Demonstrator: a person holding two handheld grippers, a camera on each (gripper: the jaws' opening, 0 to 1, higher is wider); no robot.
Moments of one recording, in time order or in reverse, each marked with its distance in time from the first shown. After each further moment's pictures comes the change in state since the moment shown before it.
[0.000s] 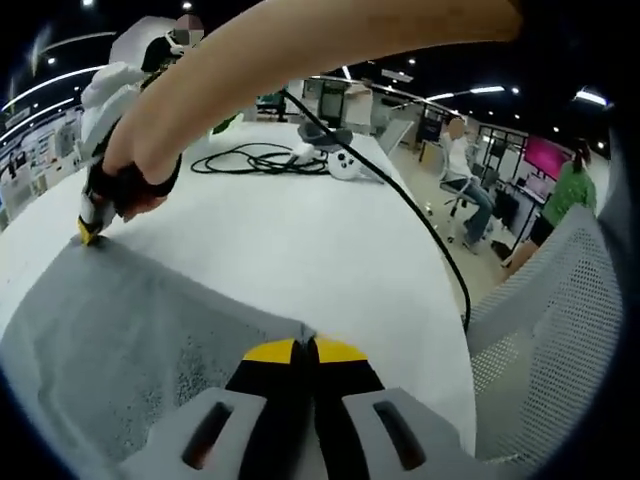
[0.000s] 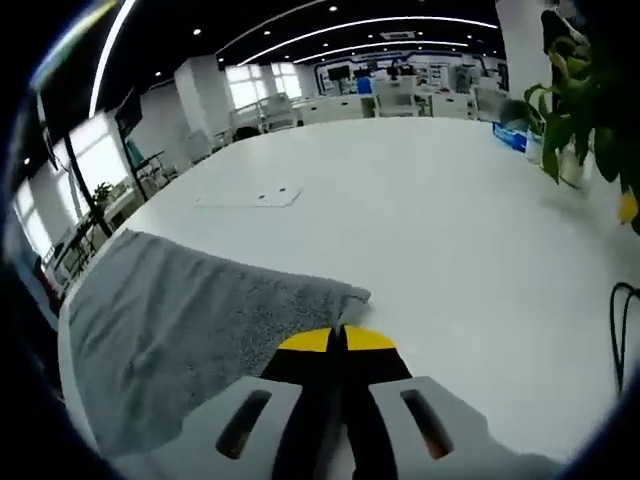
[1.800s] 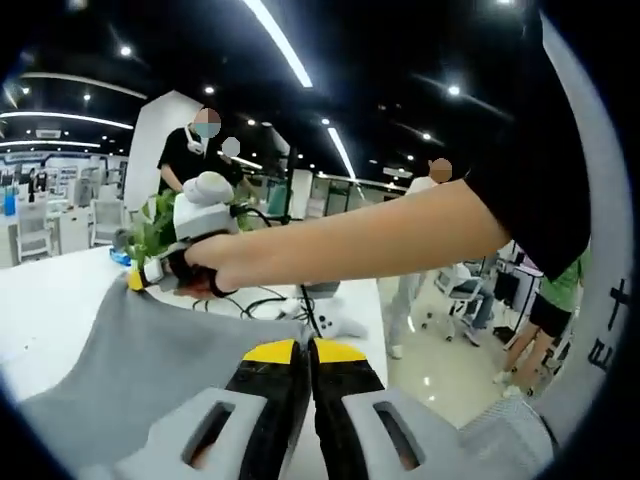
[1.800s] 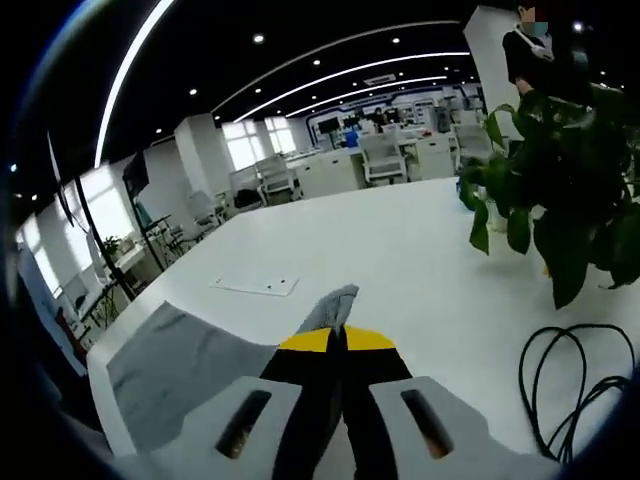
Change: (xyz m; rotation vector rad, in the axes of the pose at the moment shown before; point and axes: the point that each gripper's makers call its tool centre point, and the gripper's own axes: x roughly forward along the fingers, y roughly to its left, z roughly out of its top) left arm -0.085 -0.035 0.176 -0.027 -0.461 0.049; right arm -0.144 -0.003 0.090 0.021 -0.224 0.006
